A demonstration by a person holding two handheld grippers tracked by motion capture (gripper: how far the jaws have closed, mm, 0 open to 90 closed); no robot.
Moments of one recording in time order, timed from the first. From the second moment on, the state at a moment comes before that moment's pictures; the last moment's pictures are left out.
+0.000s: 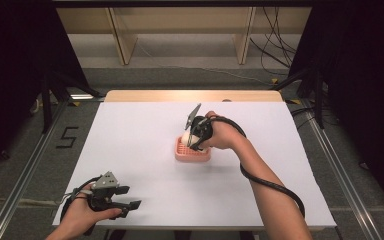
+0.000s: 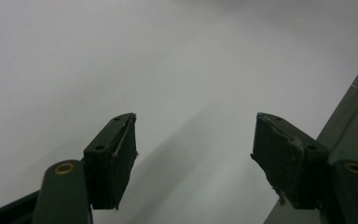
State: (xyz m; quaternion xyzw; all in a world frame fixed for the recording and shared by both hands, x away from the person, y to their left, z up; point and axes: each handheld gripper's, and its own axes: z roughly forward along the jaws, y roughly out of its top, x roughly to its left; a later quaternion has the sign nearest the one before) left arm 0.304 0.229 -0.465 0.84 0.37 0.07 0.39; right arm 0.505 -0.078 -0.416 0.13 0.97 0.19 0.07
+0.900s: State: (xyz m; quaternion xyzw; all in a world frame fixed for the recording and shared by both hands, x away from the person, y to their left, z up) left arm 0.303 0.228 -0.465 0.84 0.37 0.07 0.39; right arm 0.511 -0.078 -0.431 0.11 0.97 0.19 0.07
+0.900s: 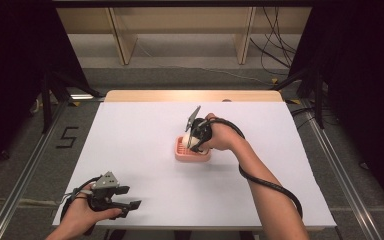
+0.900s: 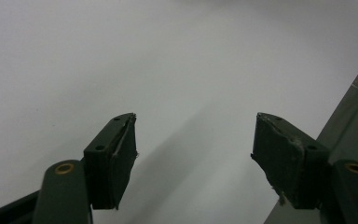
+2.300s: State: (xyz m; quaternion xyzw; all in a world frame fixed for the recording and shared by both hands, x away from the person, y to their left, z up) left arm 0.303 0.228 -0.464 0.84 0.38 0.07 0.39; right arm 0.509 -0.085 -0.422 0.13 0.97 0.21 0.07
